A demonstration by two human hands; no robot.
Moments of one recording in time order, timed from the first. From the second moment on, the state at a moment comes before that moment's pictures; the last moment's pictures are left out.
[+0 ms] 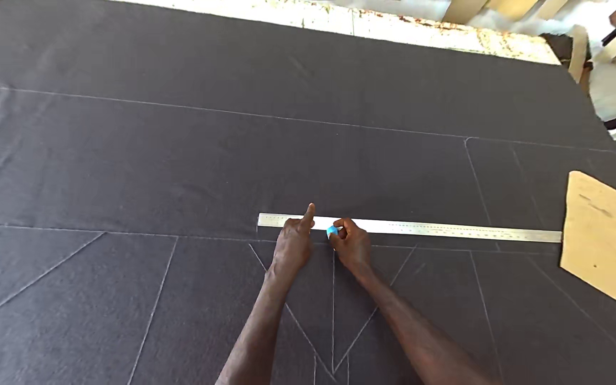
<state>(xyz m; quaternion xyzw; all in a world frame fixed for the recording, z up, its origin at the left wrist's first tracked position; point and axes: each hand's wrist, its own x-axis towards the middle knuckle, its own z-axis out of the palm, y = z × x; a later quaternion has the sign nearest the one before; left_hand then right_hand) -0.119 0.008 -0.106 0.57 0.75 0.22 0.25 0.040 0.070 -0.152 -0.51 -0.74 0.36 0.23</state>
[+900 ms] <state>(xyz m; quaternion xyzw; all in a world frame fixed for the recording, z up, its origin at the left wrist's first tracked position) -0.065 0.032 -0.130 0.65 0.70 0.25 0.17 0.225 0.058 -0.134 -0.61 -0.56 0.49 0.26</state>
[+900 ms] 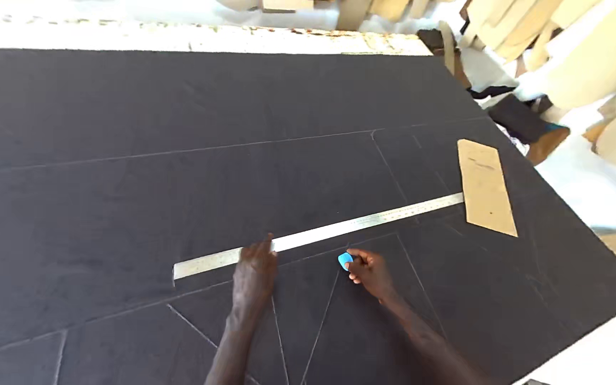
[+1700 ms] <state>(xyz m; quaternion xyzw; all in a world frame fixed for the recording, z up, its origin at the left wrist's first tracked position) 0.104 0.104 -0.153 0.76 0.62 0.09 0.13 0.290 0.138 -0.167 -0.62 -0.67 0.26 0.32</state>
